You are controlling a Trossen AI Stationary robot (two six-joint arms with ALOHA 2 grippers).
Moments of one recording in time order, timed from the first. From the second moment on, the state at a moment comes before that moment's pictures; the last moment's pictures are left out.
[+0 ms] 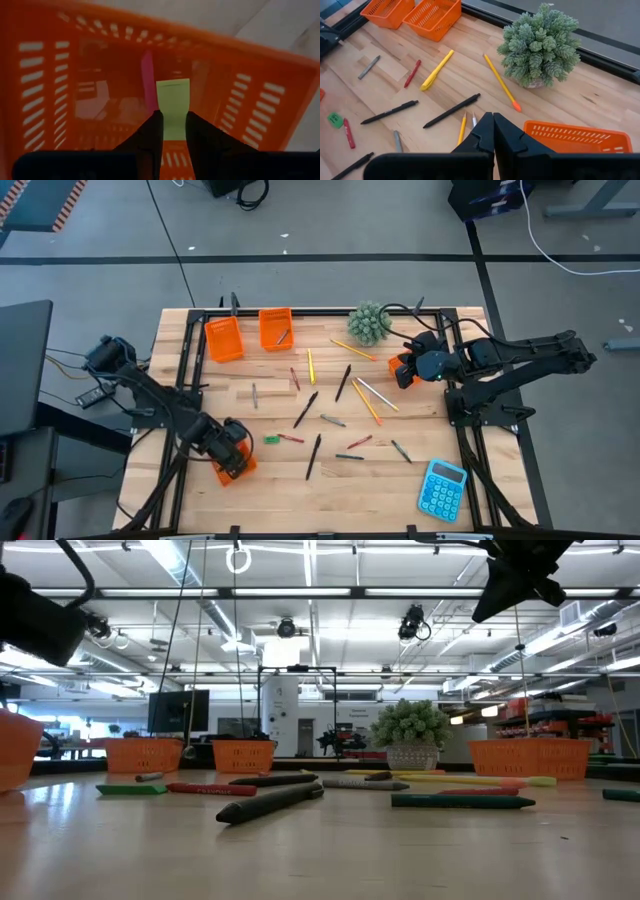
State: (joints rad) left arm -0.66 1.33 0.67 -0.64 0.01 -1.43; right arm 0.13 0.95 0.98 -0.96 0.62 0.92
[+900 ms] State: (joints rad) left arm -0.58 1.34 0.67 -0.60 0.13 -1.39; right arm 0.13 0.95 0.98 -0.95 0.62 0.91
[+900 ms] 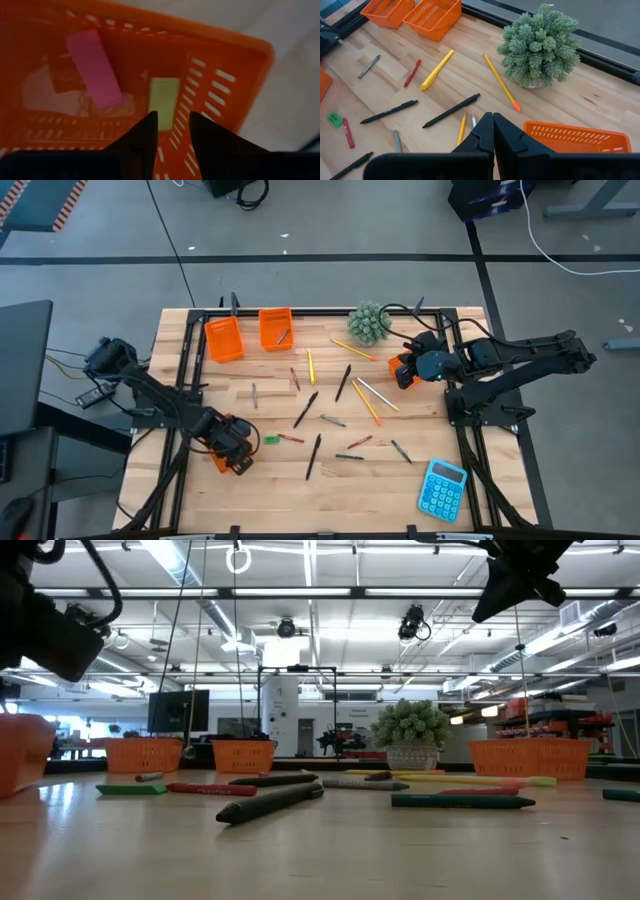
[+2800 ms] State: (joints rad) left arm 0.08 2.05 1.63 -1.03 0.01 -0.54; right arm 0.13 0.96 0.98 -0.96 0.42 0.85
